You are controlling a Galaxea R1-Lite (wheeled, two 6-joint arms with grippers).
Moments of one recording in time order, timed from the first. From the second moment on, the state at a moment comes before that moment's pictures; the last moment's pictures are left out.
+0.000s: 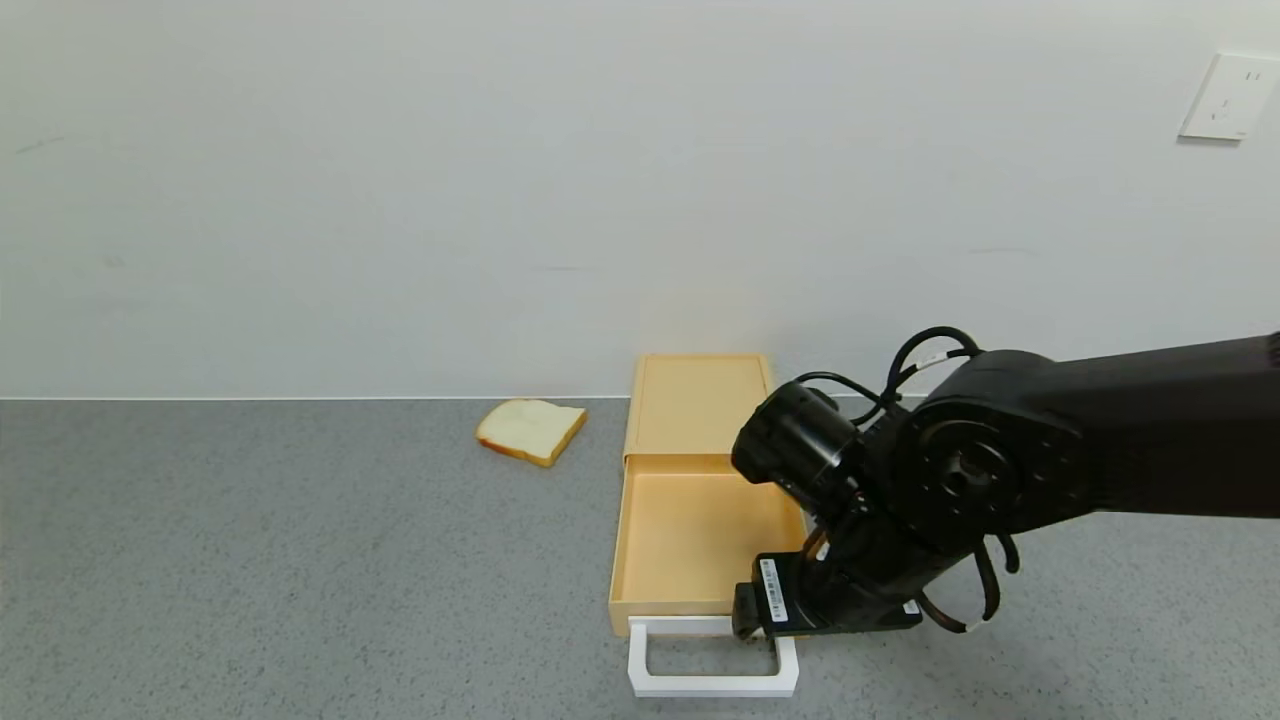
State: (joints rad) left arm 0.00 0.00 0.00 0.00 0.00 -0.01; right arm 0.76 2.05 -1.52 0.73 -0.06 0.67
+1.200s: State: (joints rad) left arm 0.00 0.00 0.00 0.00 0.00 -0.01; right arm 0.76 2.22 -1.64 0.77 -0.07 0.72
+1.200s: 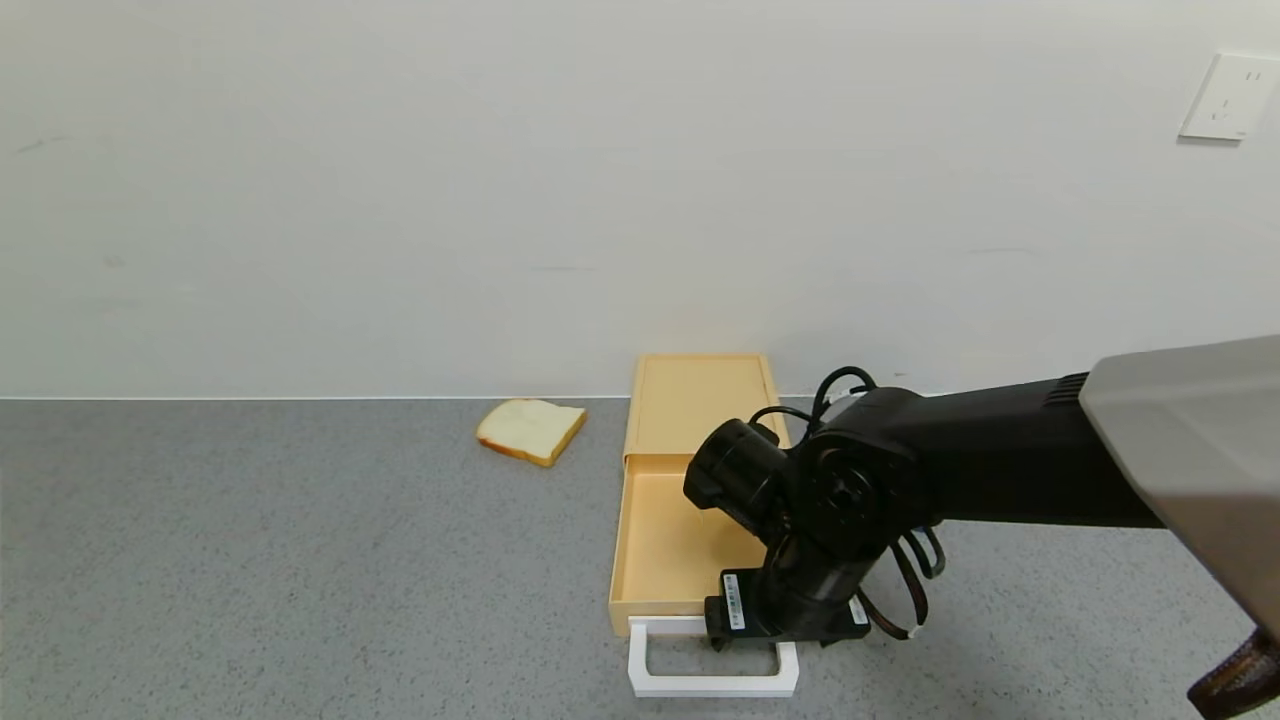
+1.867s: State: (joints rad) left arm 0.00 0.00 0.00 0.00 0.00 -0.01; right arm 0.76 2.23 -1.66 0.70 -0.12 0.71
